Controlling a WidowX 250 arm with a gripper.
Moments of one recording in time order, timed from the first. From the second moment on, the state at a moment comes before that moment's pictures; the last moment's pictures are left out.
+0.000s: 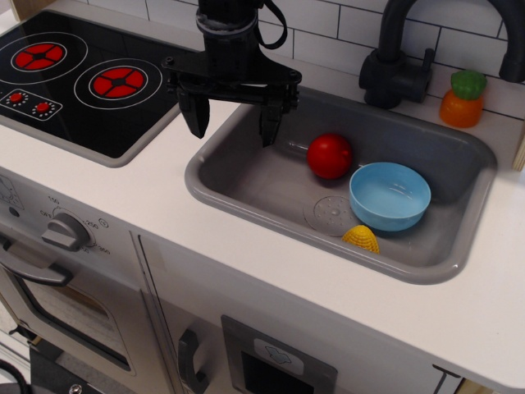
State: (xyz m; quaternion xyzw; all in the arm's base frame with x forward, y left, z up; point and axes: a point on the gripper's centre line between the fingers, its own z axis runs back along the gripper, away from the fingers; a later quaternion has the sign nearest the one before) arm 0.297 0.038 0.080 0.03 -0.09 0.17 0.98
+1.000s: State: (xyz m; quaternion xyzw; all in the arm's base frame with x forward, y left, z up) arm 0.304 -0.034 0.039 0.00 -0.05 0.10 0.99
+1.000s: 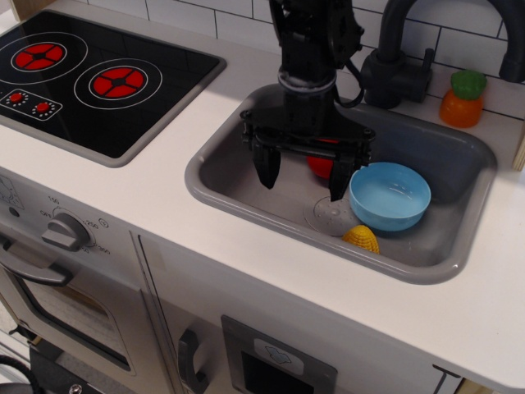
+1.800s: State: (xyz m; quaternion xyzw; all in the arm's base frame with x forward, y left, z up) arm 0.300 -0.084 -0.017 0.03 -0.03 0.09 1.00
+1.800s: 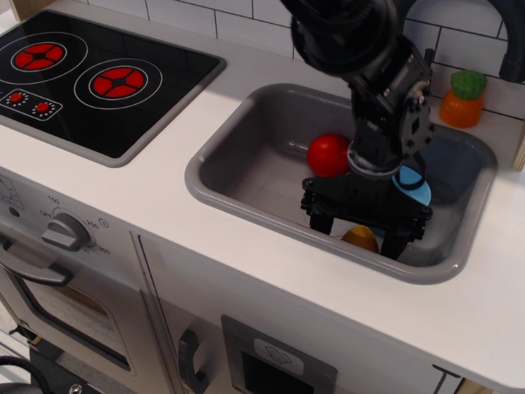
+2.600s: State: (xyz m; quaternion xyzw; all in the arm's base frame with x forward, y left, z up) arm 0.301 -0.079 -0.002 0.01 -0.02 0.11 0.99
